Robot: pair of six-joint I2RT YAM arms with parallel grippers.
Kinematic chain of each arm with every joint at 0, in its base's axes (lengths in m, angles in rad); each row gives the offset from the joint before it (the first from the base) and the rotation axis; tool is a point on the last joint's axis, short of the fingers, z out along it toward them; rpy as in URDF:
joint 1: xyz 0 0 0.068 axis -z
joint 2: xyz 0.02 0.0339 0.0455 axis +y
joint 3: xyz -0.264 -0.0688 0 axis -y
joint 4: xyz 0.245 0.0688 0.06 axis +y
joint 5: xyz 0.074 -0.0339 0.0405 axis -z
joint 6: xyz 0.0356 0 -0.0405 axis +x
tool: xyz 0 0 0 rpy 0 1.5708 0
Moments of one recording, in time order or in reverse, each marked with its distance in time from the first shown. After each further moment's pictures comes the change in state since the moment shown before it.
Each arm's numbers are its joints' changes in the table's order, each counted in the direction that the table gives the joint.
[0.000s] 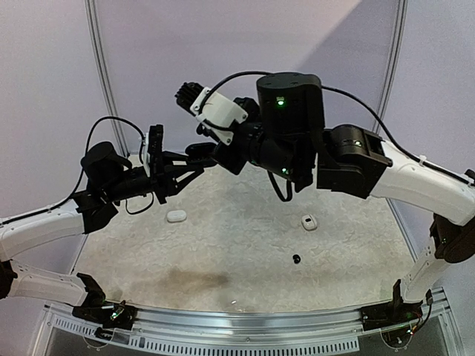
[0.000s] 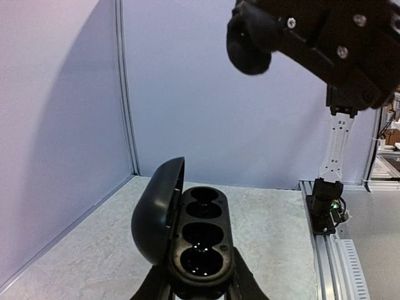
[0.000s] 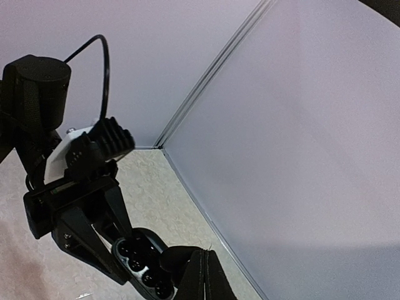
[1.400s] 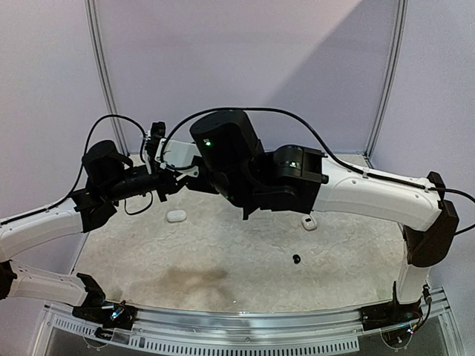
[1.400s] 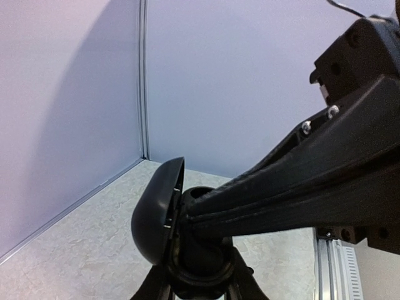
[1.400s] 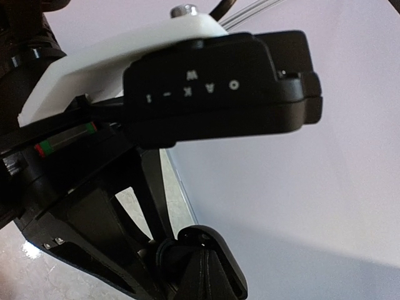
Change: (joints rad) left arm 0.000 -0.008 0.022 0.084 -0.074 -0.055; right arm -0.016 0.246 0.143 0.078 0.186 -0.226
